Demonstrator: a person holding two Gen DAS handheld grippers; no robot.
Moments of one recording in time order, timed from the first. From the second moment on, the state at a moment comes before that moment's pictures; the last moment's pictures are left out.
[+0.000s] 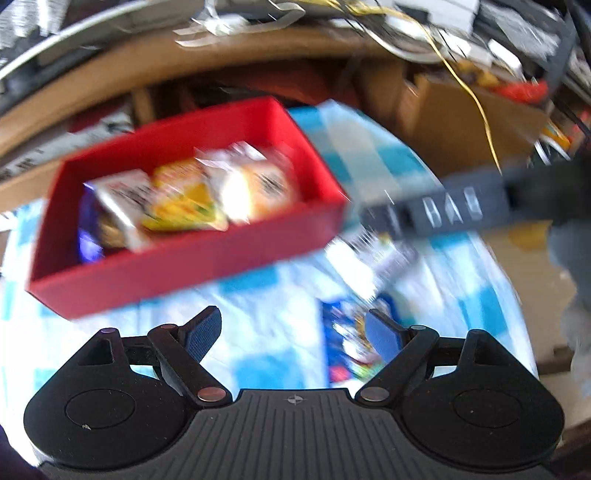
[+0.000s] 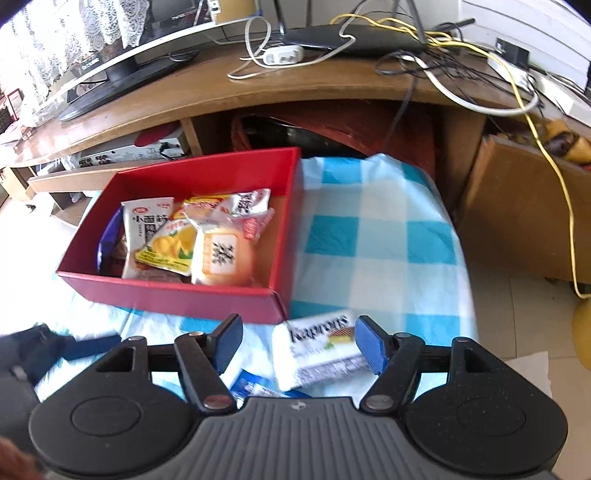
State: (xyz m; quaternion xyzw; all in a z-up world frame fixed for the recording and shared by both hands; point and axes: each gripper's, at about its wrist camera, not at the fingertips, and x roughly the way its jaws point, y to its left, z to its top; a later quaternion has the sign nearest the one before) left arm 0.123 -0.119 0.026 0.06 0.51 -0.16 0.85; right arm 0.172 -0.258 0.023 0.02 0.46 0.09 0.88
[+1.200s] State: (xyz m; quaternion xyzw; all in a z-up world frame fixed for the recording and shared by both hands) left arm 0.089 -0.077 -0.013 0.04 0.58 -0.15 0.80; right arm 0.183 -0.244 -0.045 0.03 0.57 0.13 0.81
